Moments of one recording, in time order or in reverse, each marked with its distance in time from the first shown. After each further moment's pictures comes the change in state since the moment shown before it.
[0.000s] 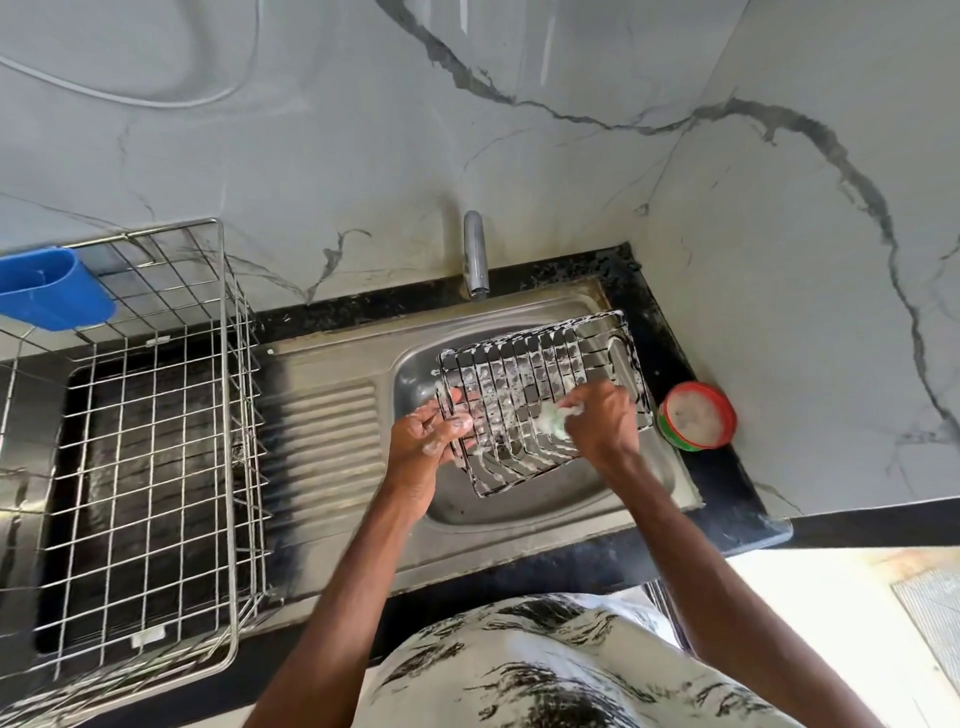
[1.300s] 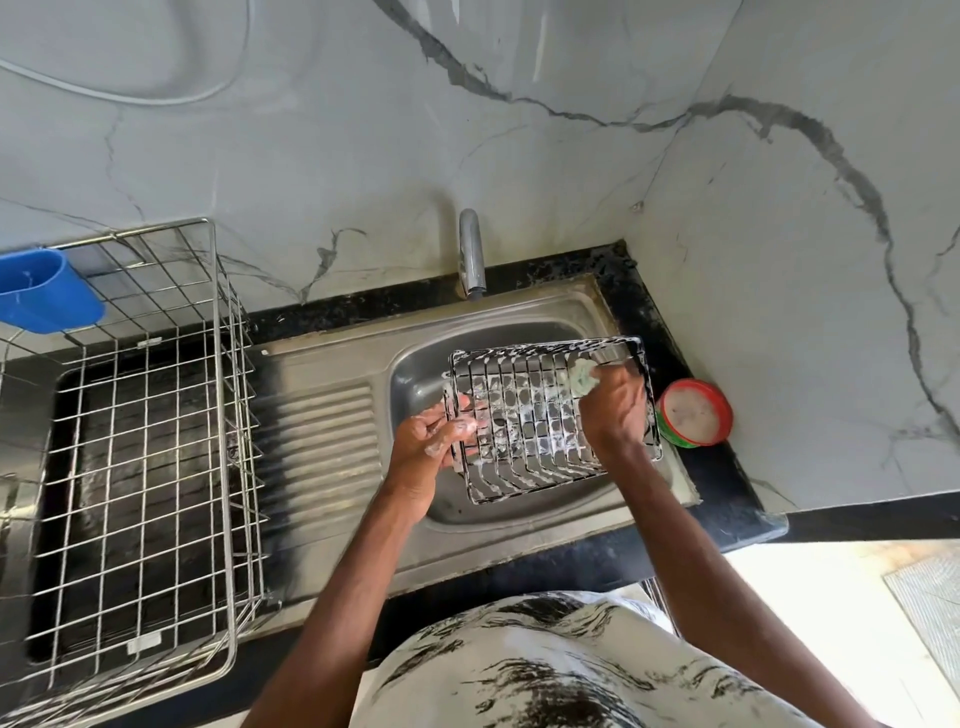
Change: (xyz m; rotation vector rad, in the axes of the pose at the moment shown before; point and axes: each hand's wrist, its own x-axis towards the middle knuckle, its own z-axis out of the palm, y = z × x) left_hand 0.009 -0.011 0.000 0.096 -0.060 0.021; right_hand 0.009 -0.003 -0.003 0.081 0.224 0.142
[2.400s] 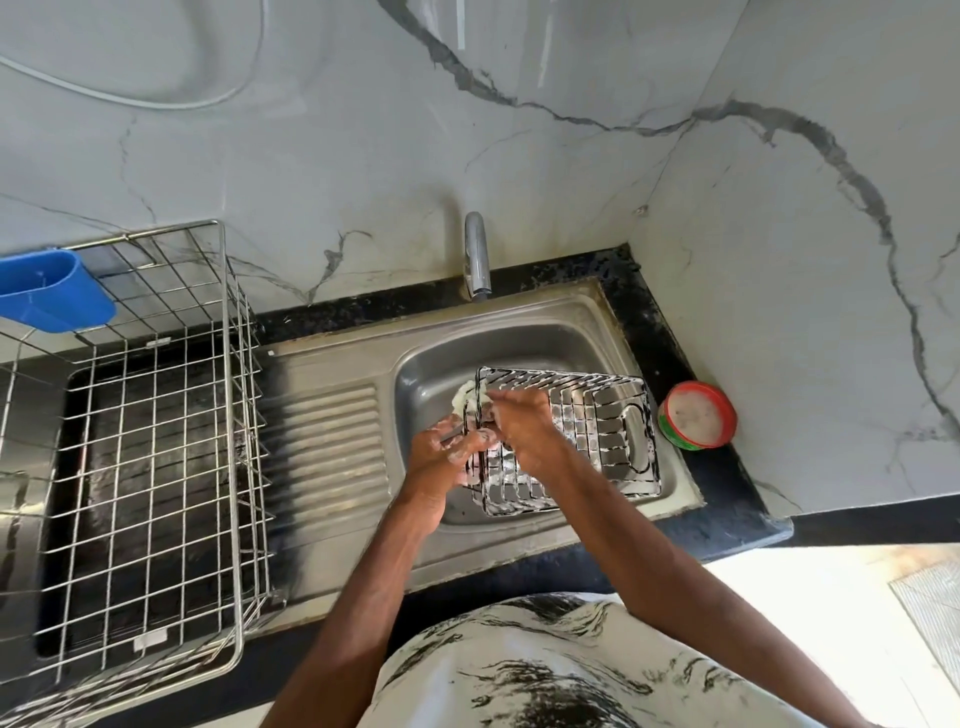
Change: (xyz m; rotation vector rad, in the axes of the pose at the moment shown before) left_hand 0.002 -0.020 0.005 0.029 0.034 -0.084; right_hand -0.051 -0.089 0.028 0.892 -0.563 0.513
